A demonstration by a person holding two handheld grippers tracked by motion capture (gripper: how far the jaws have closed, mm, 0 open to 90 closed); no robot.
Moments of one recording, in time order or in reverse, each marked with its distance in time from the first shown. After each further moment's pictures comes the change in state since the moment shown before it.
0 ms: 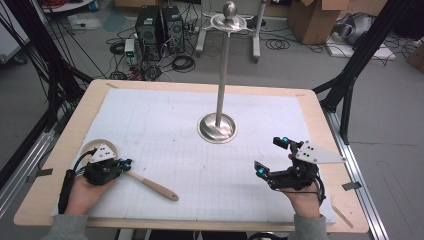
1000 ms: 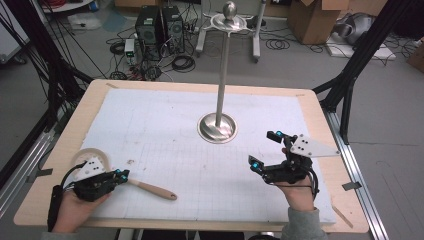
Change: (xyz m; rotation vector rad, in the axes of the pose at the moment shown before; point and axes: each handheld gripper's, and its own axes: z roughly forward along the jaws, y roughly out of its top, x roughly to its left) left arm -0.030 -0.012 -0.036 -0.104 -0.103 0.029; right arm -0.001 0.010 0.016 -0.042 0.037 -0.004
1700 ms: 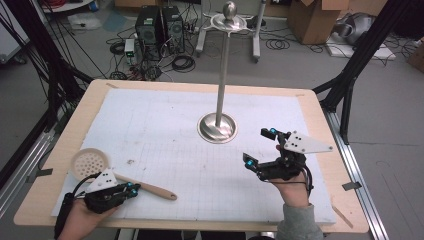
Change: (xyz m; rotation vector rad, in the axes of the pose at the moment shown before) left arm -0.027 -0.009 0.011 0.072 -0.130 0.063; right arm 0.001 0.003 0.013 -0.003 0.027 -0.010
